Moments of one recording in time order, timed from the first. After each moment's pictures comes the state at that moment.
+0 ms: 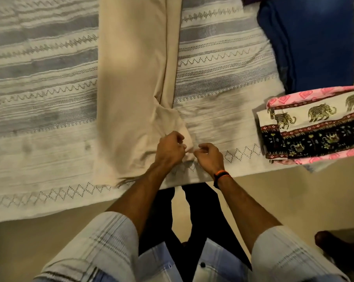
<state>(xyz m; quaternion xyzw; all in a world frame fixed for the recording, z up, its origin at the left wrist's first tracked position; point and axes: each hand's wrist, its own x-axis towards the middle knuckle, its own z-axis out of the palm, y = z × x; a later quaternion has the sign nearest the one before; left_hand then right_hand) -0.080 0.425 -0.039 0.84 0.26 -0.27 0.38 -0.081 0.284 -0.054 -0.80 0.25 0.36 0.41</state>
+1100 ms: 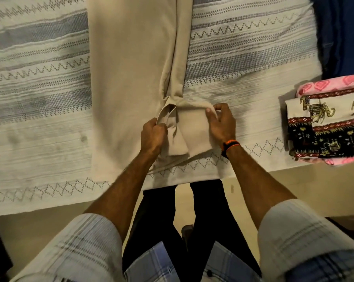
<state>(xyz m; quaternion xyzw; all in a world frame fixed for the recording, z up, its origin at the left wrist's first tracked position) -0.066 0.488 -0.086 0.68 0.48 -0.24 0.50 -0.016 0.310 -0.109 -0.83 0.23 0.25 0.45</state>
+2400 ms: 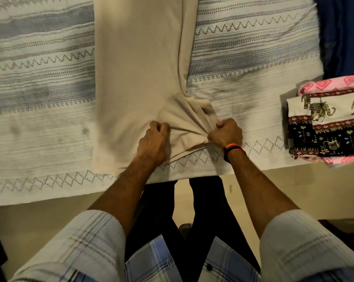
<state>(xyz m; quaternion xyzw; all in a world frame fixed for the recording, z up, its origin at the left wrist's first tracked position) -0.109 0.495 -0.084 0.91 0.09 -0.37 0.17 -0.037 0.303 -0.096 -0.84 0.29 0.37 0.26</state>
